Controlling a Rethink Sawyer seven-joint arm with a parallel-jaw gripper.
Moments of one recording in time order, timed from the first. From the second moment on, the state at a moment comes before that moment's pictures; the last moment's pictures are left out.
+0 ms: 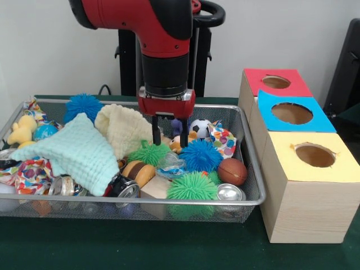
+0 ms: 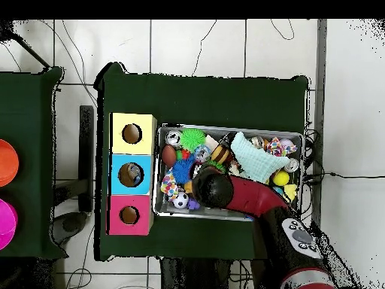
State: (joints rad) arm -0.44 -0.58 0.12 1.82 -0.11 0.26 1.71
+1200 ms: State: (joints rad) arm -0.42 -0.53 0.12 1.73 -0.11 0.26 1.71
